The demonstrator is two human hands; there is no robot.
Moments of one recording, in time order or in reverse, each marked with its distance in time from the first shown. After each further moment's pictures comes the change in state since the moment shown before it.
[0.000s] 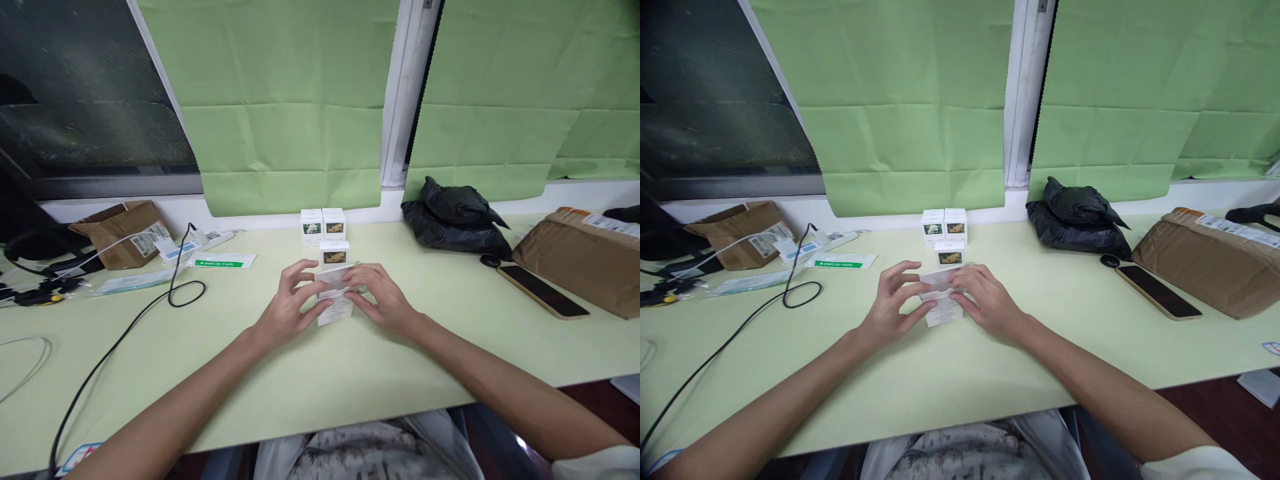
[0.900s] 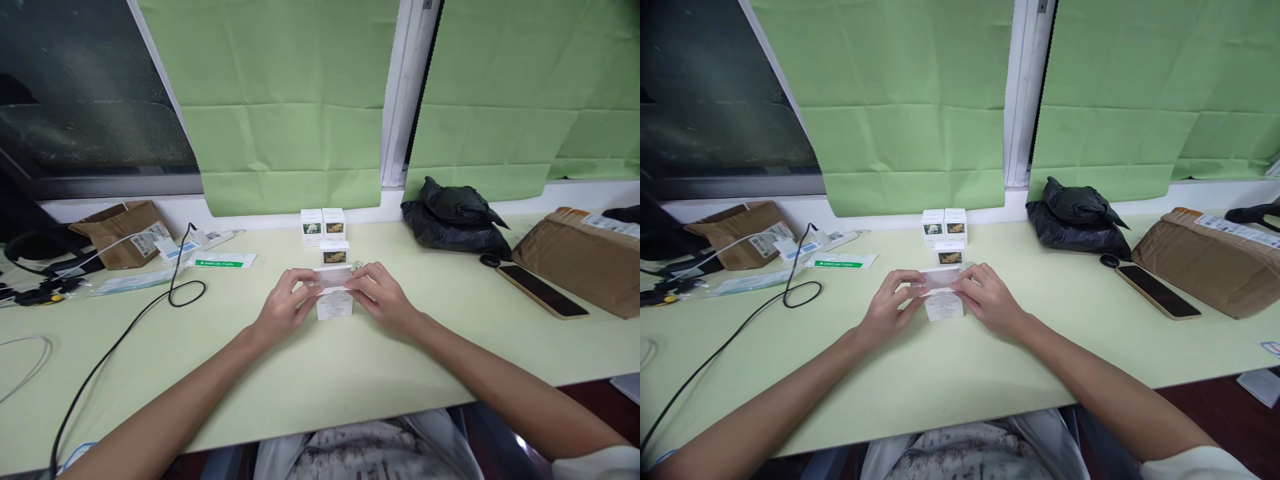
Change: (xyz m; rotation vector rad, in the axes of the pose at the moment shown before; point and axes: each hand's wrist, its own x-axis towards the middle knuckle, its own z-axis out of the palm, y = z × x) left_hand -0.007 -0.012 -0.004 0.107 -0.030 -0.008; right_hand -0.002 0.003 -0.002 -0.099 -0.024 0.035
